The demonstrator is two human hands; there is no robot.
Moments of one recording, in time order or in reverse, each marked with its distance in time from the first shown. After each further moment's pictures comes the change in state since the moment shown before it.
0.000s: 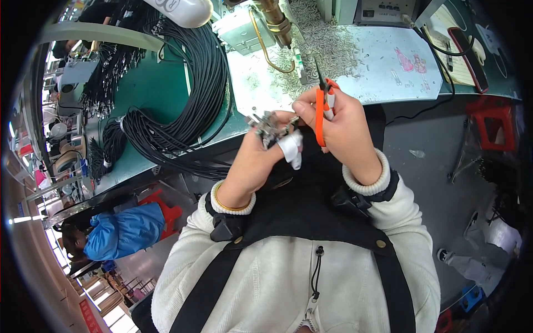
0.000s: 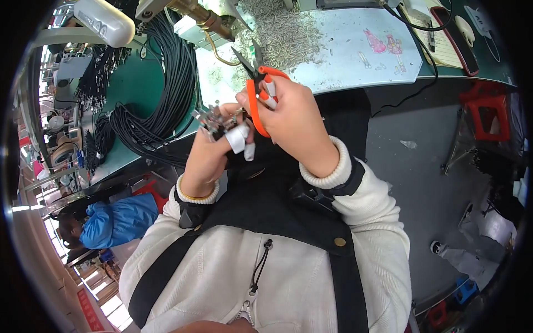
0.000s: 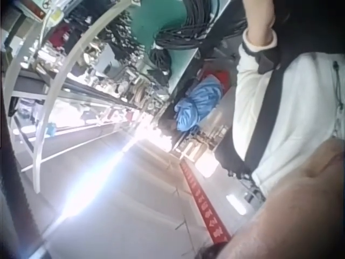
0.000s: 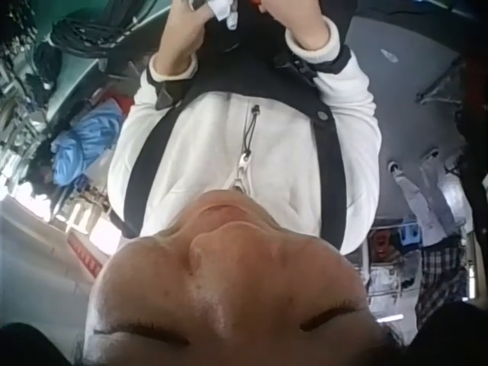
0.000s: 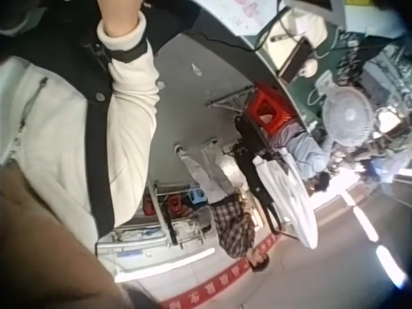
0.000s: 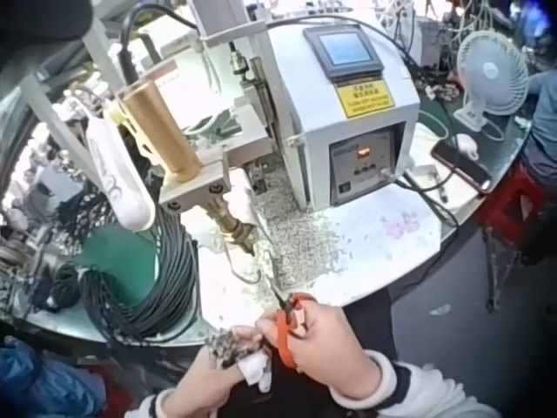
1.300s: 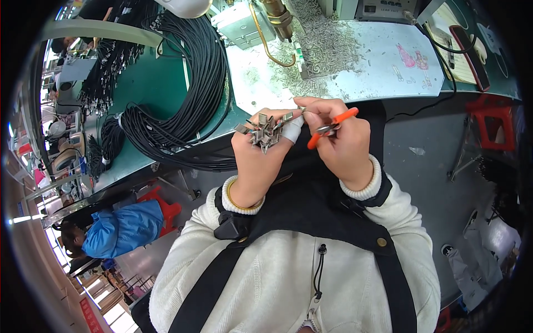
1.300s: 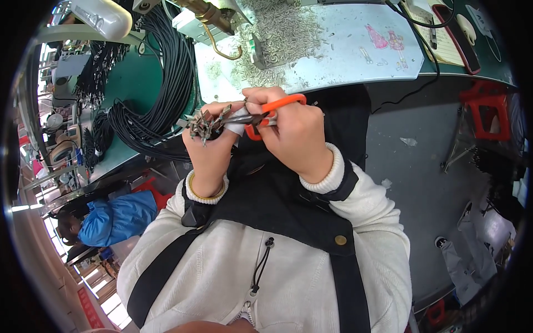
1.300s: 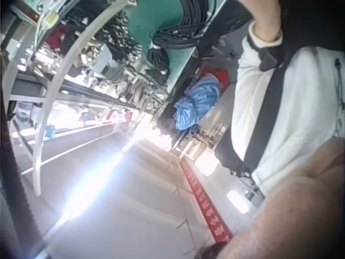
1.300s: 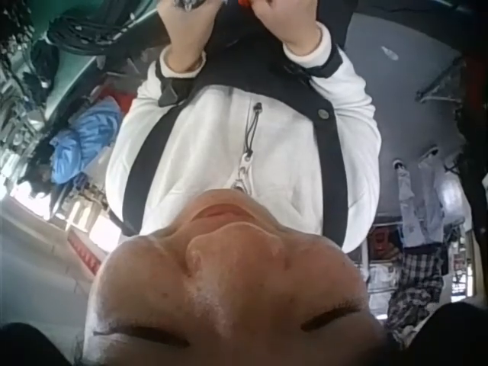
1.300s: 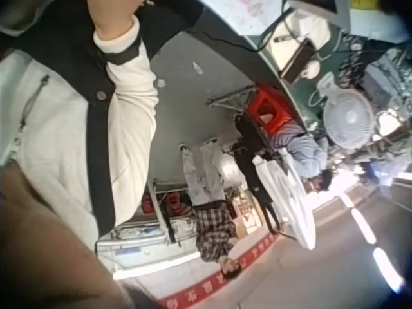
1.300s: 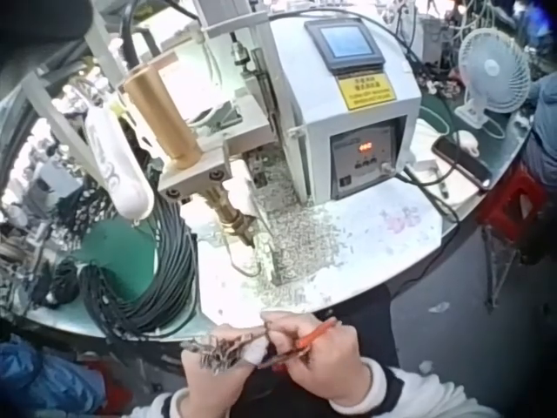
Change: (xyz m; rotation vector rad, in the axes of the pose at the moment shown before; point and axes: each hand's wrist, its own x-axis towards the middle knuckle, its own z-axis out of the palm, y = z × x) left_hand 0.001 -0.005 0.015 0.357 0.396 0.469; right_hand -0.015 0.024 0.005 -0.248 0.130 -0.527
